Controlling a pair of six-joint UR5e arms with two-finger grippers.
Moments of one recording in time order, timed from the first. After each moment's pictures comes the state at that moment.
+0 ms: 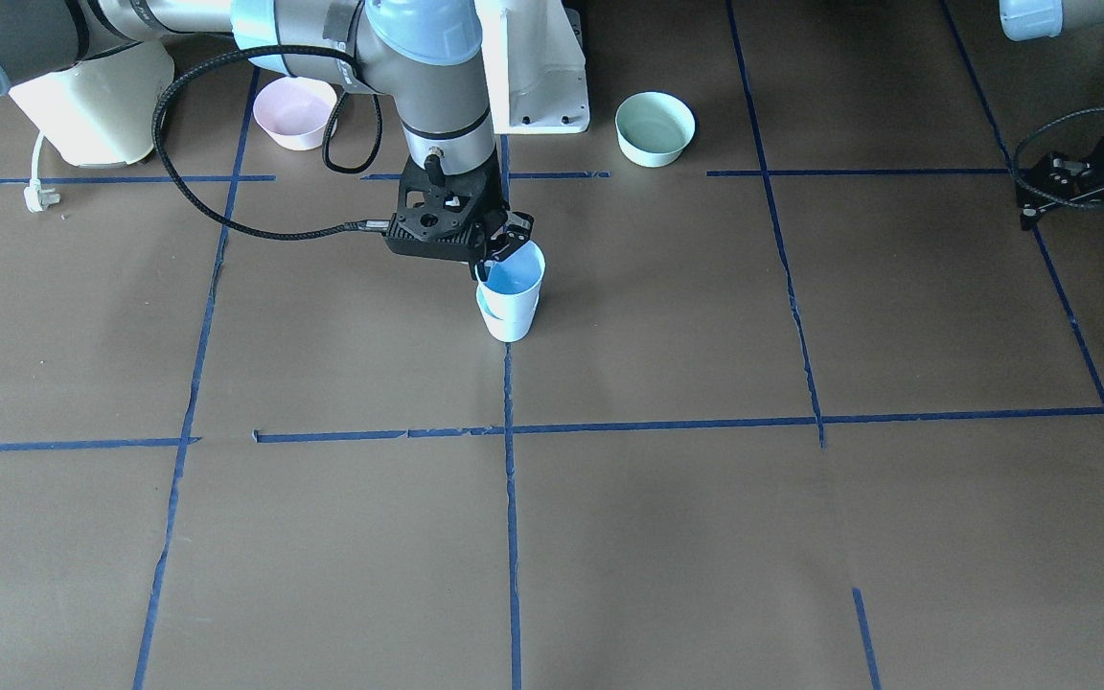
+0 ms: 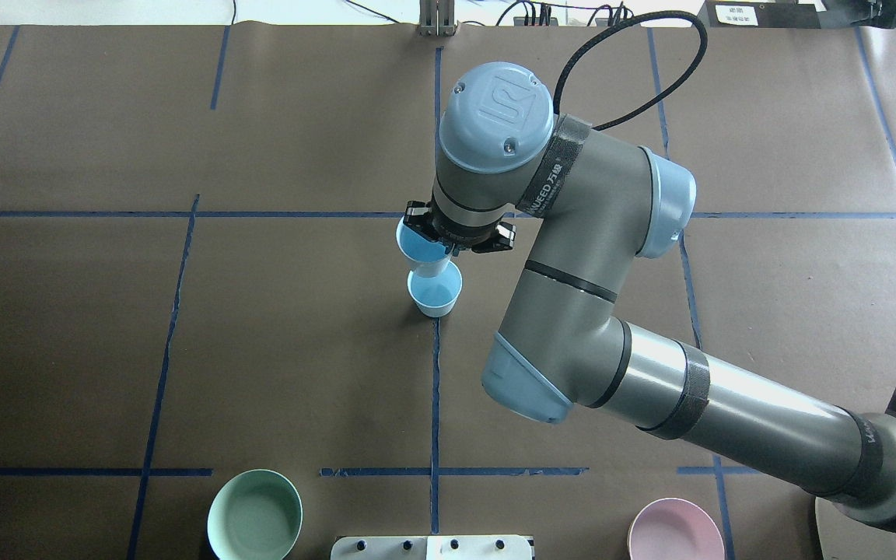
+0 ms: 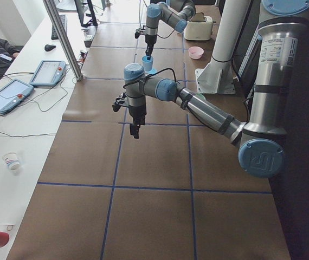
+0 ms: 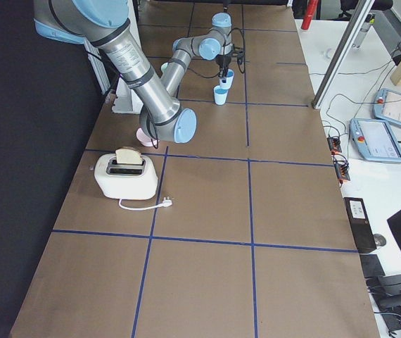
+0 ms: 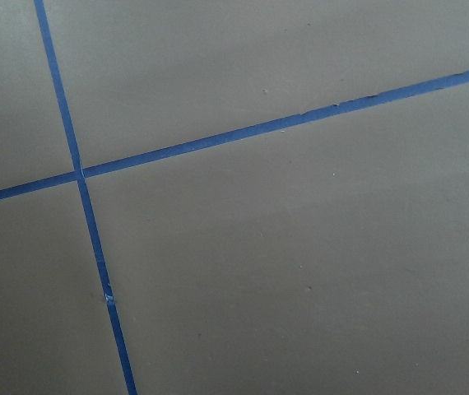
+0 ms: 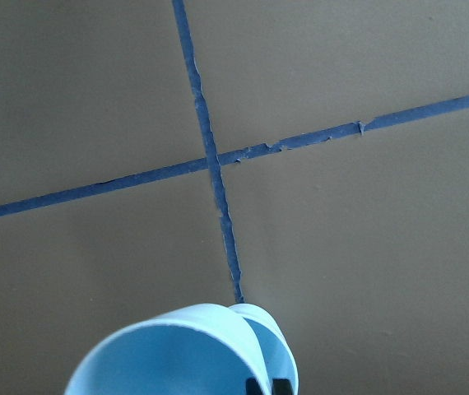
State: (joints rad) left arm -1.20 -1.63 -2.03 -1.30 -2.14 -0.23; right arm 0.57 -0.75 1.70 -1.72 1.88 1.41
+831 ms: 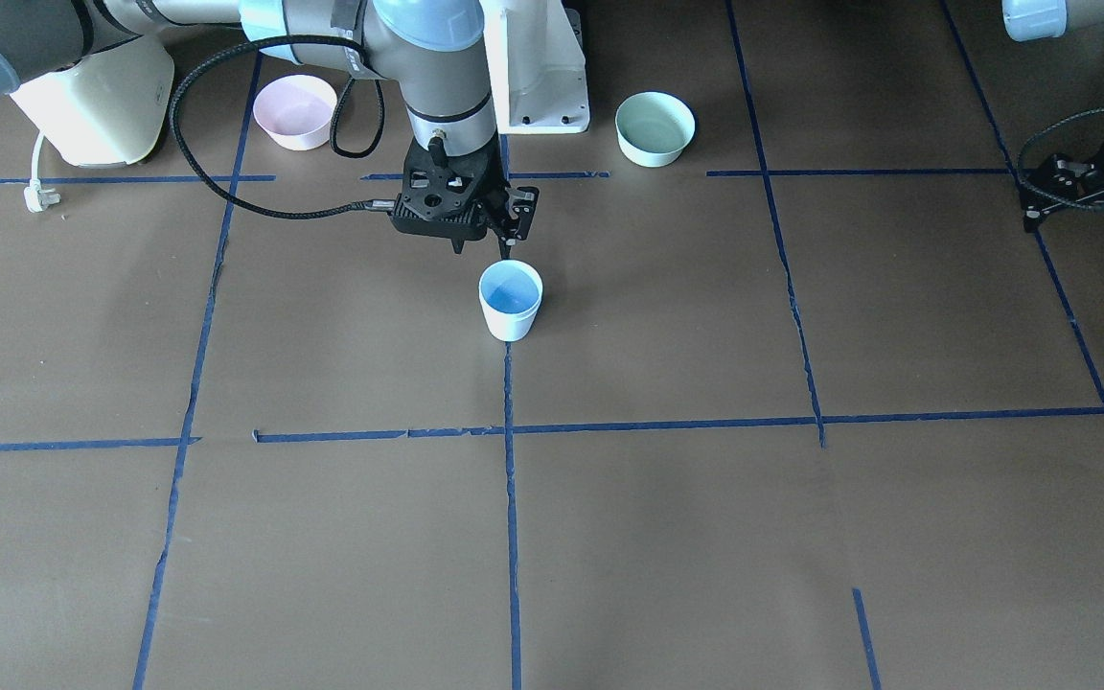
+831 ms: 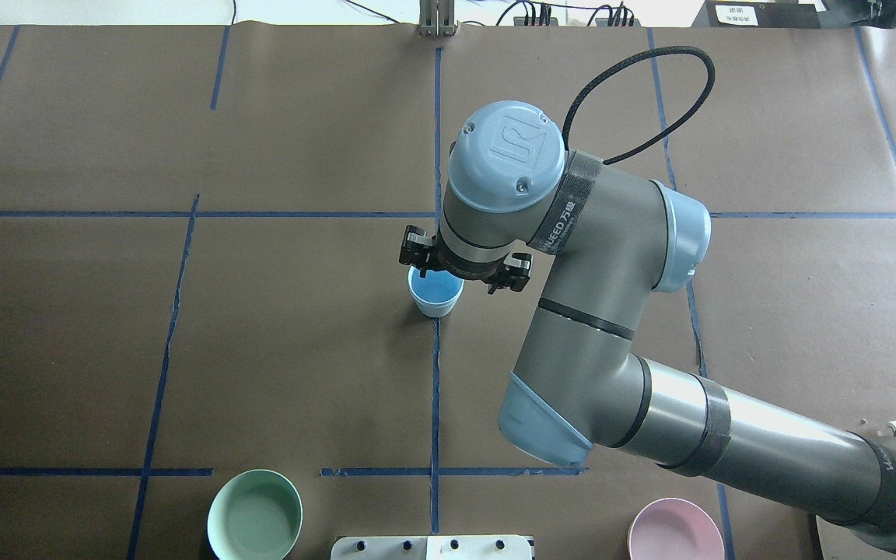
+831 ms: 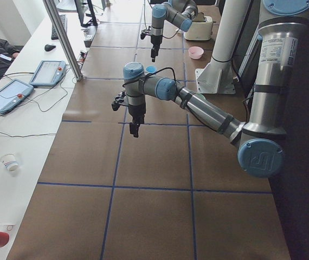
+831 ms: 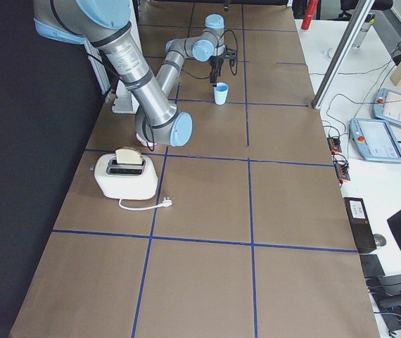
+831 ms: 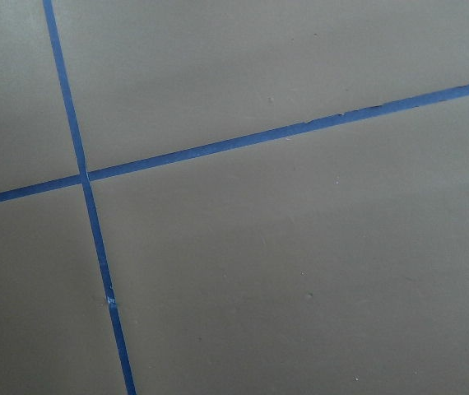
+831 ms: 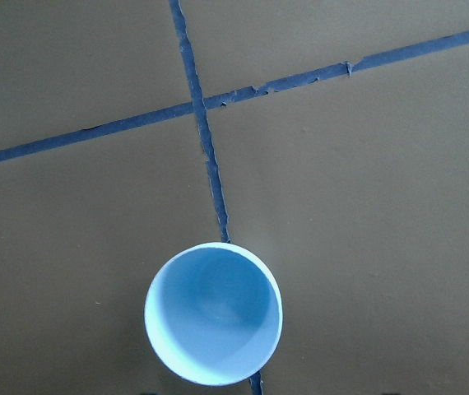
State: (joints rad) left arm -1.21 -1.63 -2.04 -1.30 -2.16 -0.24; right arm 0.53 -0.79 1.77 -1.73 1.89 1.44
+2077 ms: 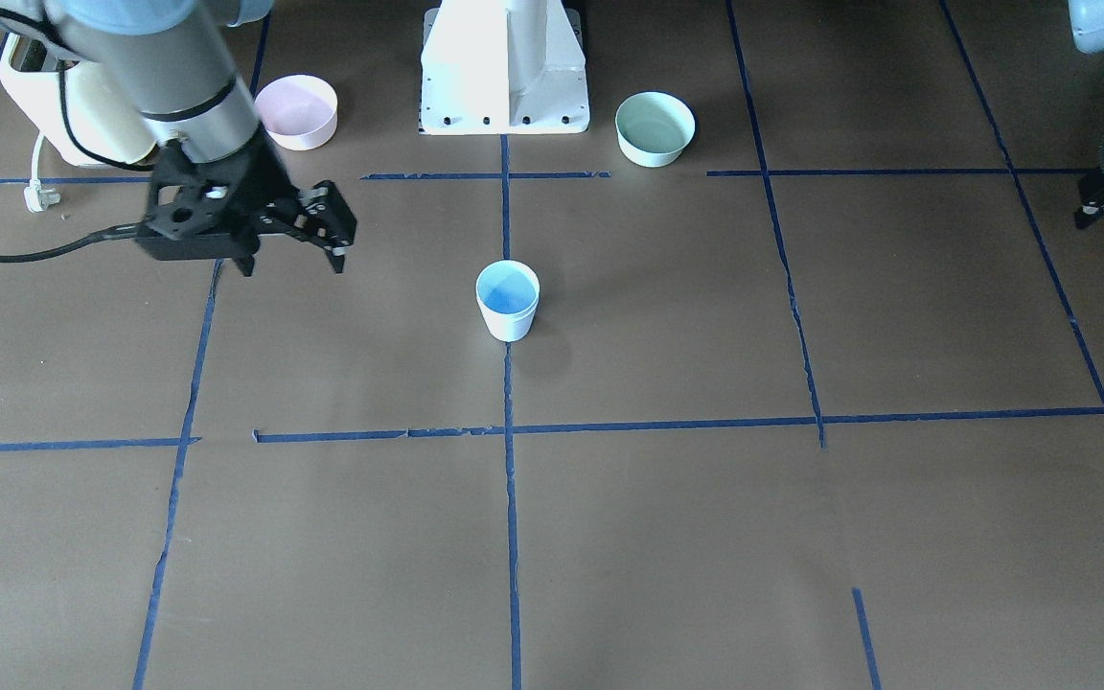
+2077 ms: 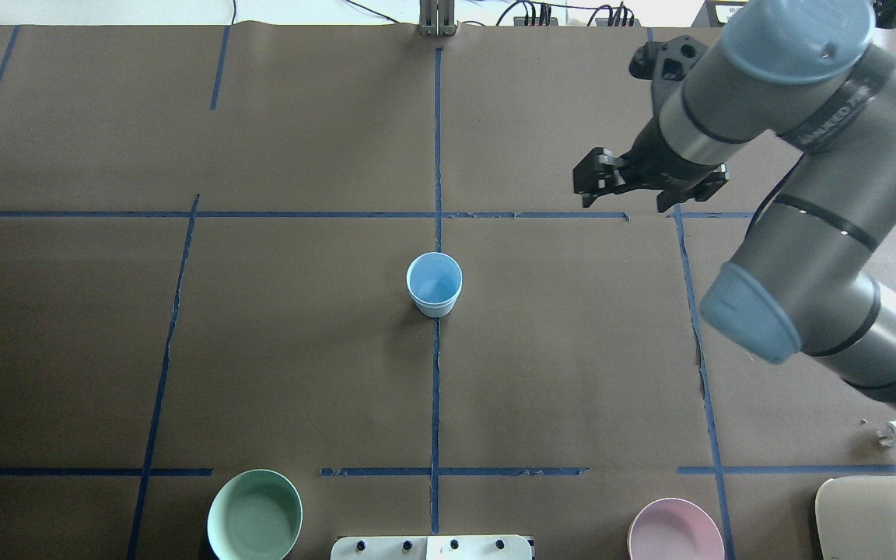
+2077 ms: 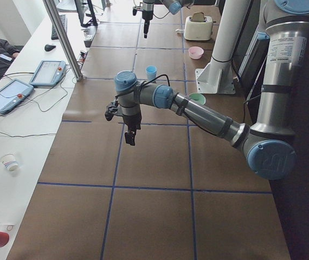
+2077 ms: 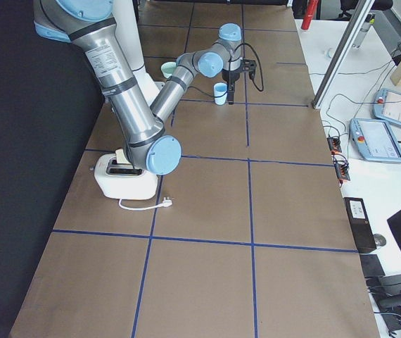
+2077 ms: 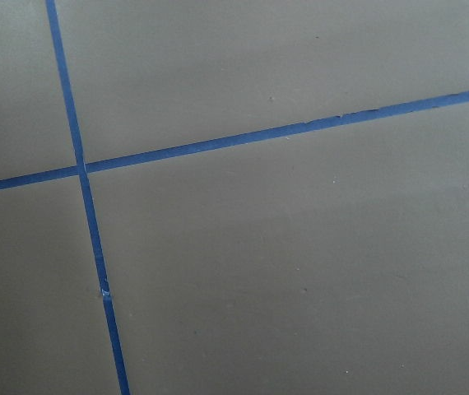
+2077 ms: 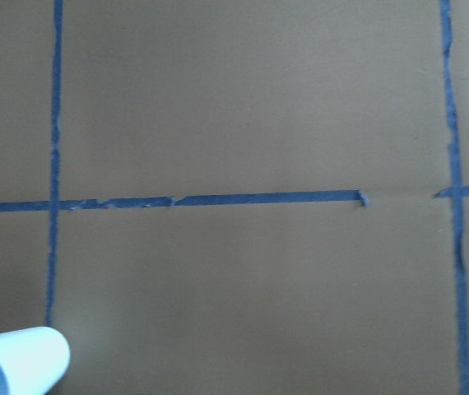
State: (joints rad) left arm -1.37 -1.63 -1.93 -1.30 -2.27 -0.07; right arm 0.87 -1.11 1.97 -1.73 2.09 0.95
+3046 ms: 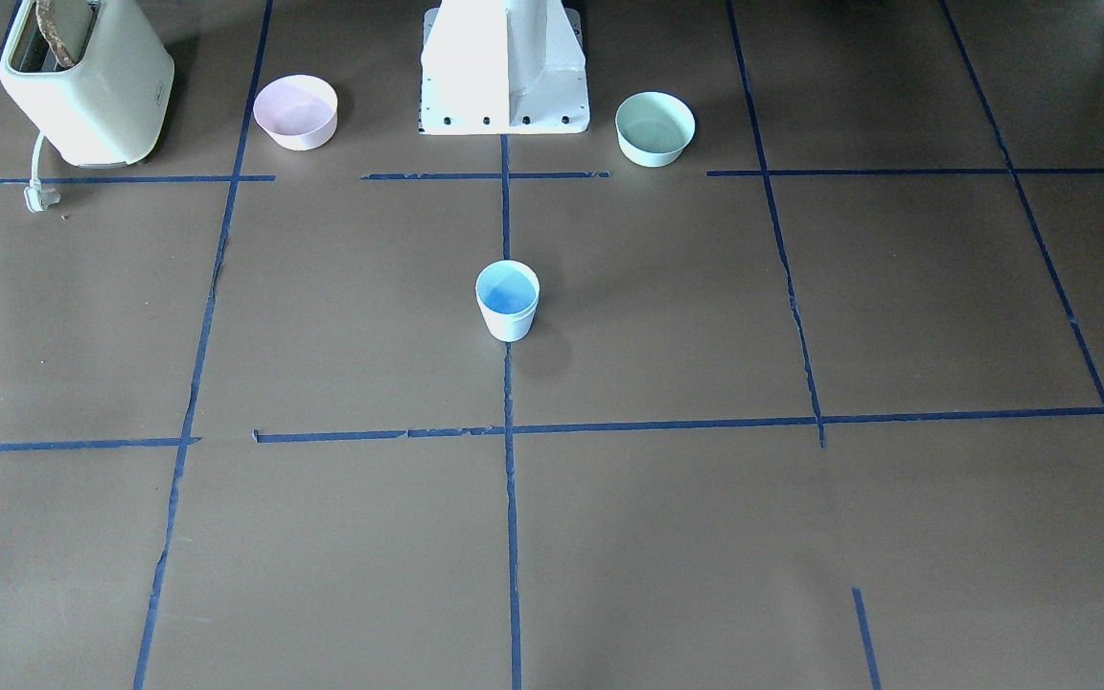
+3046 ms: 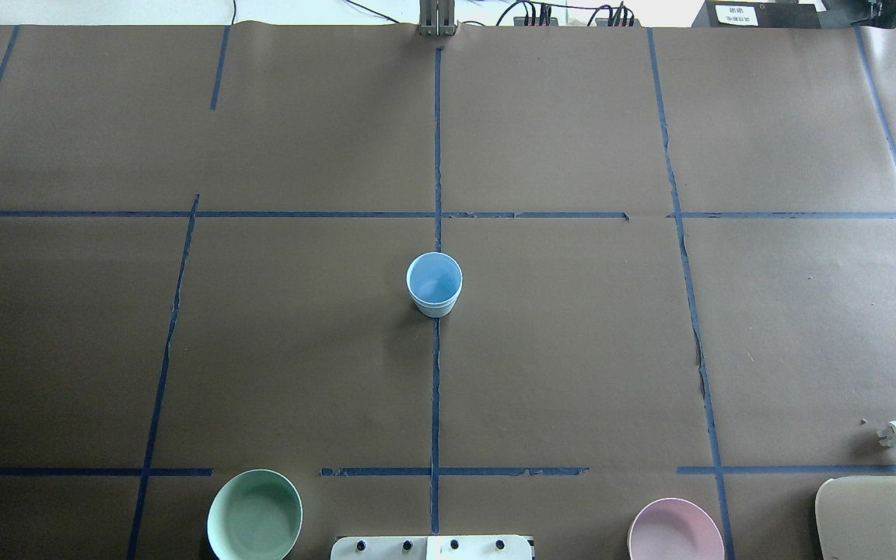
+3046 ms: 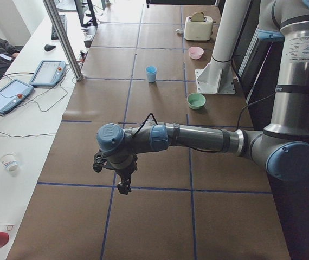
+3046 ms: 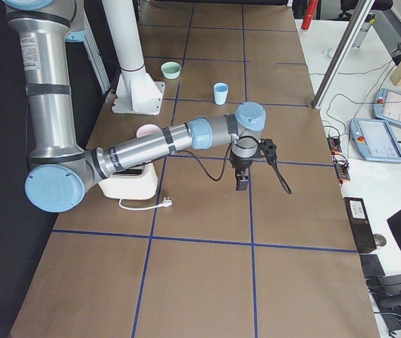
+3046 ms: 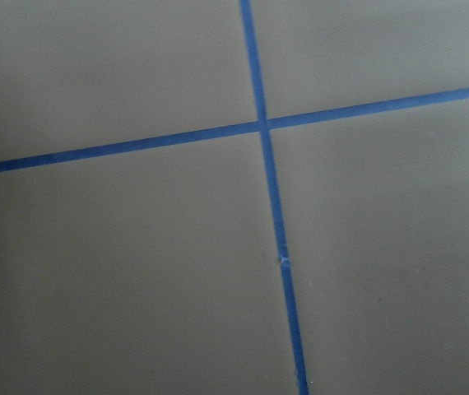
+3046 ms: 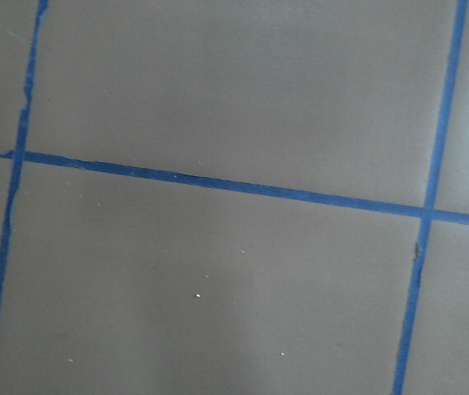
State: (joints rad) left arm -1.62 -1.63 -1.61 -1.31 -2.33 0.30; right arm 1.42 -1.54 1.84 -1.72 2.34 0.09
